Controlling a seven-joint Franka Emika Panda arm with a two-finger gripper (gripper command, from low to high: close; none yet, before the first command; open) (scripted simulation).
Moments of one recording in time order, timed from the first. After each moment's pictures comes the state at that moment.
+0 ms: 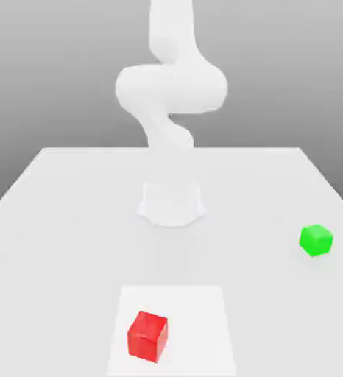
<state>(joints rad) -0.02 -0.71 0.01 -2.33 0.00 2.34 0.83</state>
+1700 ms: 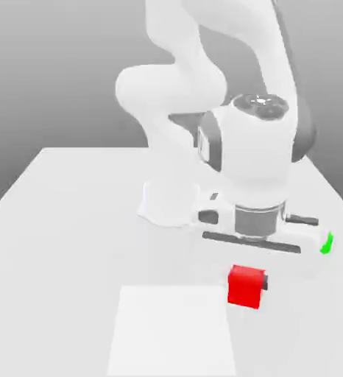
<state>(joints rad) 0.21 0.02 0.24 -2.66 0.09 2.69 1.48</state>
